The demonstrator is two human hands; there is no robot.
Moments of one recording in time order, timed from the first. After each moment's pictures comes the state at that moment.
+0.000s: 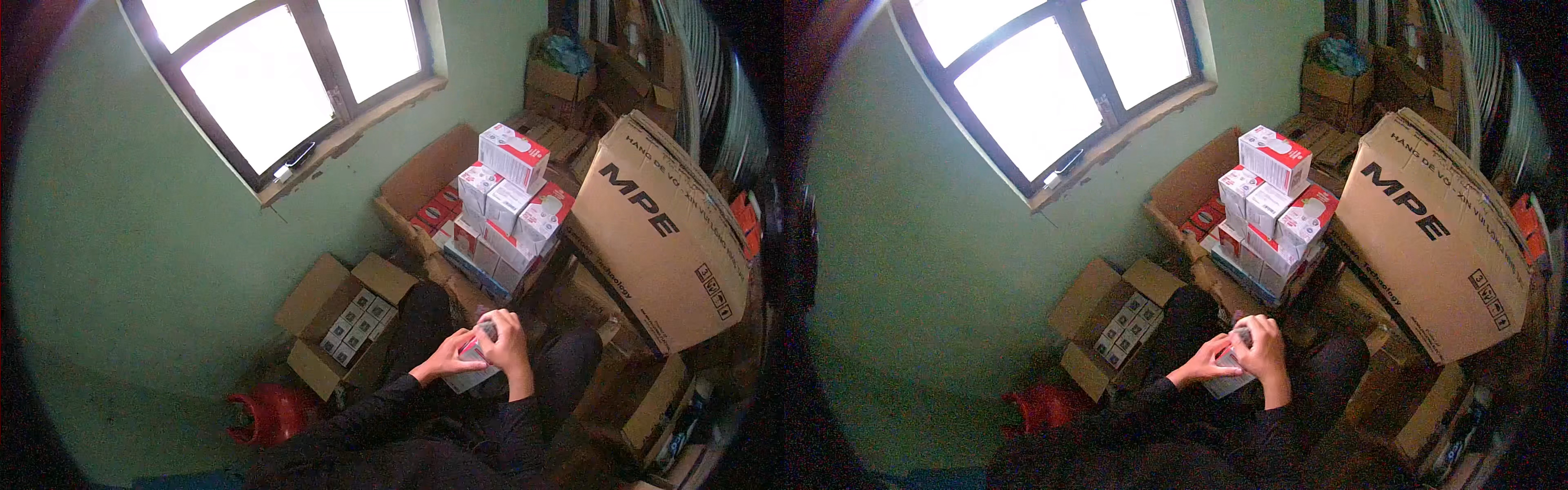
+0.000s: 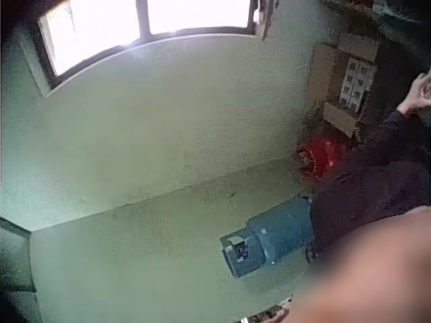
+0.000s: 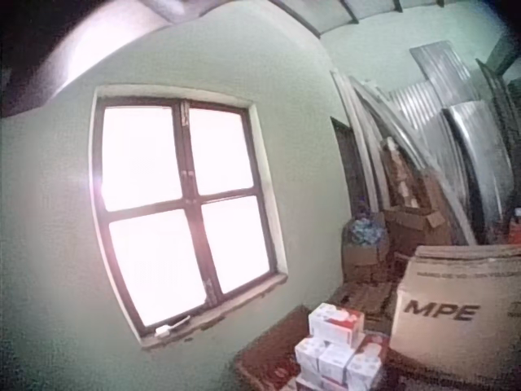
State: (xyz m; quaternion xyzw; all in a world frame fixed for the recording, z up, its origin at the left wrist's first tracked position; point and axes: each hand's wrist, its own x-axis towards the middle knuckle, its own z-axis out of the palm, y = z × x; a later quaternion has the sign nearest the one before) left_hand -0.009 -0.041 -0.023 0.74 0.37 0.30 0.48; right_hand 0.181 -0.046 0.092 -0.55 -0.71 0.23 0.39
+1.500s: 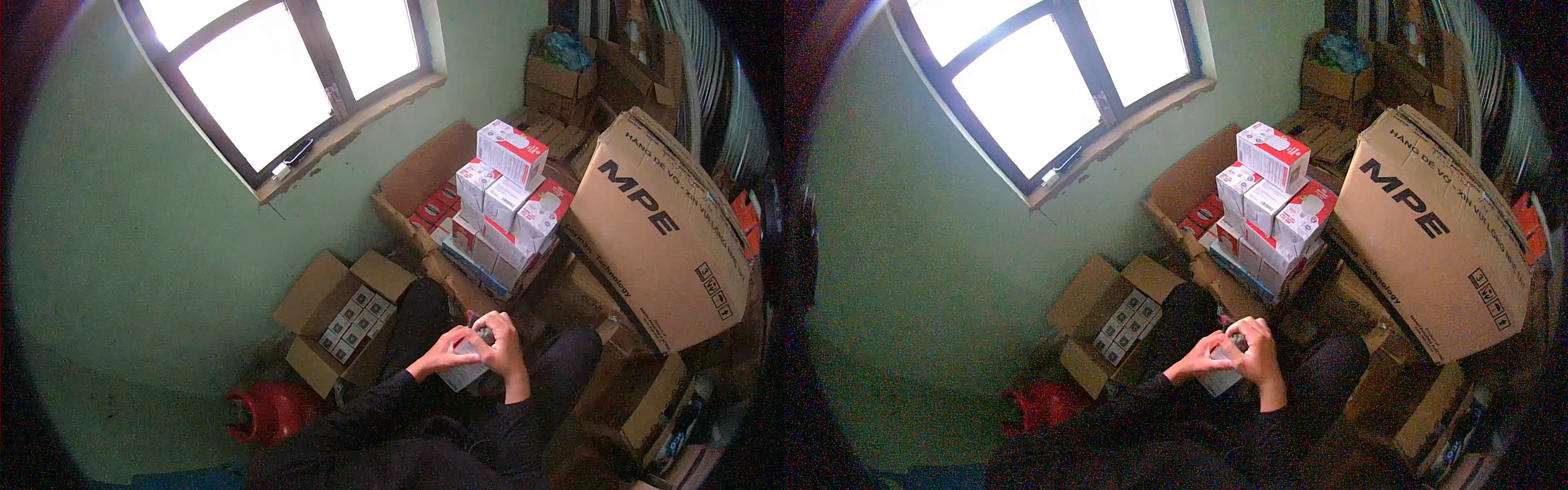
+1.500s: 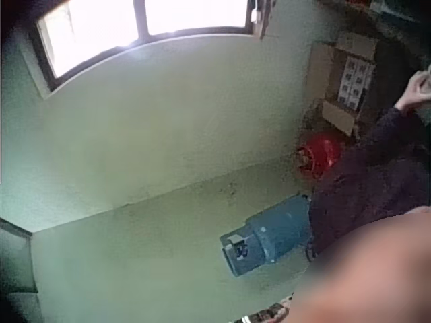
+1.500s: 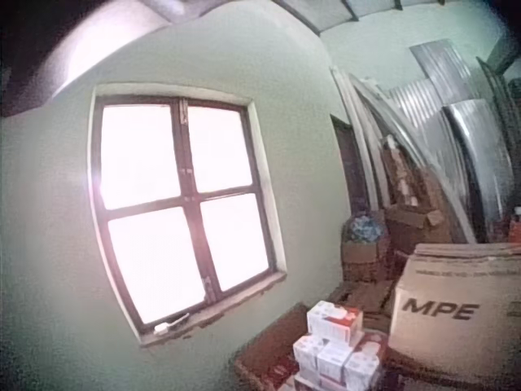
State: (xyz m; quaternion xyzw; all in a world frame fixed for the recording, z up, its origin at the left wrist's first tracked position) left_hand -0.014 -0.038 -0.020 0.66 0.34 0.32 0.59; right_hand 0.178 -0.050 0.085 -0.49 -0.69 0.30 0.43
